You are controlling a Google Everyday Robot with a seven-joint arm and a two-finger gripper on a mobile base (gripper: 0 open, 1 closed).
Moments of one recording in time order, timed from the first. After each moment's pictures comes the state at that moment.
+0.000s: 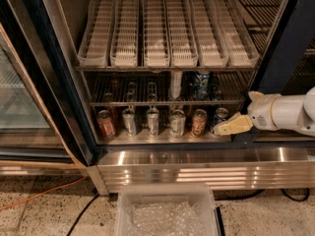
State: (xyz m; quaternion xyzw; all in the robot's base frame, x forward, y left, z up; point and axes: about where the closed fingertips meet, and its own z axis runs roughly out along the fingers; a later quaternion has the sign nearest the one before) arm 0.582 -0.233 0.755 -0.35 0.83 0.12 0.42
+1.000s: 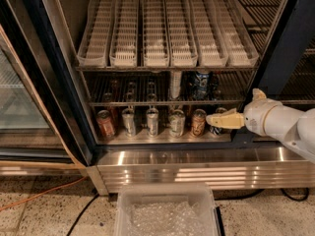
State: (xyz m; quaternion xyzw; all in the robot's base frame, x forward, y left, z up) arm 0.592 -0.228 0.781 -0.25 0.80 0.10 0.54
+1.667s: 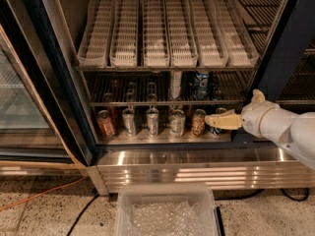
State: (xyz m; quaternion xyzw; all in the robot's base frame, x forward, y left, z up) arm 0.597 -0.227 0.774 -0.24 0.80 0.08 0.55
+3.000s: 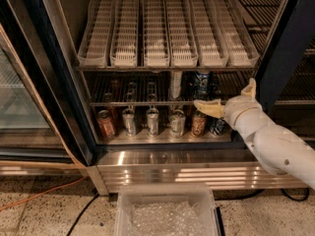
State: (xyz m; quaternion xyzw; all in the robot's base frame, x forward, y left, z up) arm 0.641 -0.212 0.796 -0.18 0.73 -0.01 0.66
